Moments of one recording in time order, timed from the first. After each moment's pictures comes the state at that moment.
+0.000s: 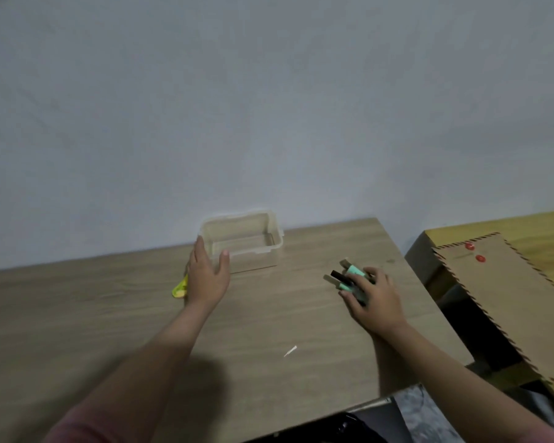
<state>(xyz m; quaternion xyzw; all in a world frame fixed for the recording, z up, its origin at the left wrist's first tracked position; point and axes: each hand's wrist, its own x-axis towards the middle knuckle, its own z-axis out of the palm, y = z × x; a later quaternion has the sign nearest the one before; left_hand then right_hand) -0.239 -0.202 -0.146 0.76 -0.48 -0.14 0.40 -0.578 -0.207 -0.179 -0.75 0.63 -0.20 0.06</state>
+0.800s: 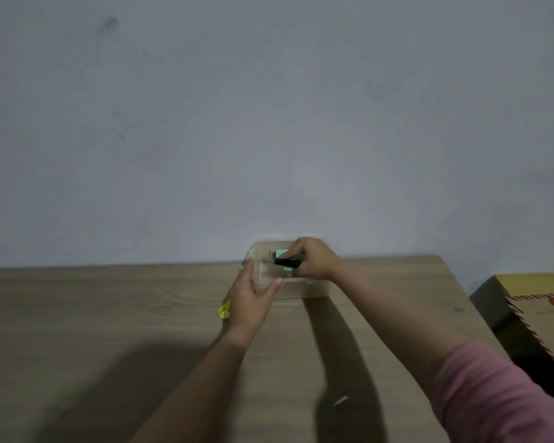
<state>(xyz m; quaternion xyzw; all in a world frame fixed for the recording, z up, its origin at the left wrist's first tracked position) -0.229 -0.202 -0.148 0.72 -0.44 -0.22 0.49 -0.365 -0.323 -0.089 -0.86 0.41 -0.11 0.28</state>
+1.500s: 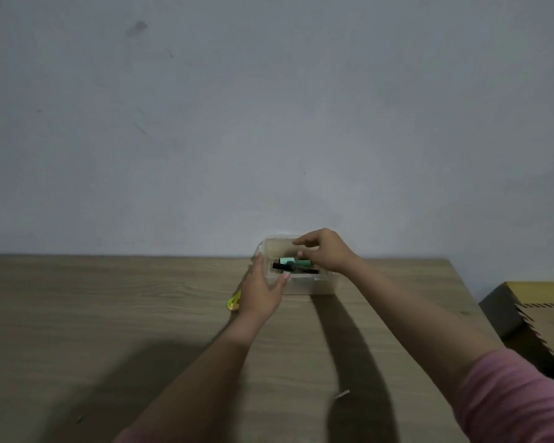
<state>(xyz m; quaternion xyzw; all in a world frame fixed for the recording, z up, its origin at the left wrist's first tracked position) -0.229 -0.198 -0.130 0.76 -0.45 -0.23 0.41 -0.365 -0.318 -0.072 -0.81 0.44 -0.17 0.36</state>
